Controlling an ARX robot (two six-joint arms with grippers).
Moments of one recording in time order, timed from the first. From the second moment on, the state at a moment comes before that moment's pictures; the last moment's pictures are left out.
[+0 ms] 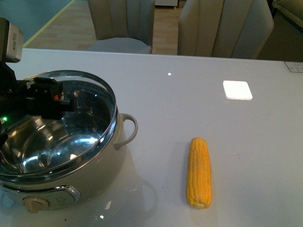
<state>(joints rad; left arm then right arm) -0.22 1.94 0.49 1.12 -0.12 0.00 0.00 0.01 0.02 0.00 0.00 0.00</state>
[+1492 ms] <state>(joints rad) 0.73 2.20 0.76 1.20 0.37 0.14 0.00 0.01 0.02 0.00 0.00 0.00</state>
